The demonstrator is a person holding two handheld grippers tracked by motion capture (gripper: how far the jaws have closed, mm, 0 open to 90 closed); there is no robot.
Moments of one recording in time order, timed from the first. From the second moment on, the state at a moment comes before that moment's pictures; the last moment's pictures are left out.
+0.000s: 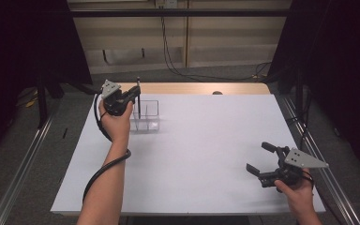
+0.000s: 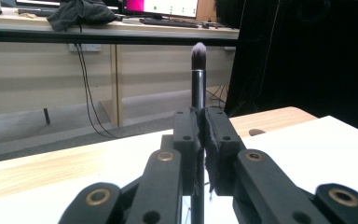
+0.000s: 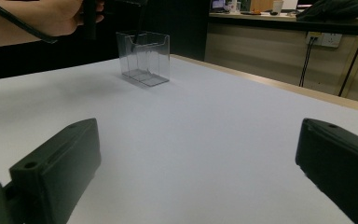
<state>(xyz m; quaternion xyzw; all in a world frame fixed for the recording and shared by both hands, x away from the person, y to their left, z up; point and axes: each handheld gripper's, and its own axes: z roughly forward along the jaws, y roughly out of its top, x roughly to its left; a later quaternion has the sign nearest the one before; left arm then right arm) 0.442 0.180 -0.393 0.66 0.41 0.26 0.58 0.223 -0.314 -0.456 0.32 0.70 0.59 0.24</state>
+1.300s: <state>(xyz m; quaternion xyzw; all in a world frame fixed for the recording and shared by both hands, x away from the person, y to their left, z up) 0.437 0.181 -0.403 0.67 0.41 0.25 0.56 0.220 -0.315 -0.456 0.32 0.70 0.59 0.24</state>
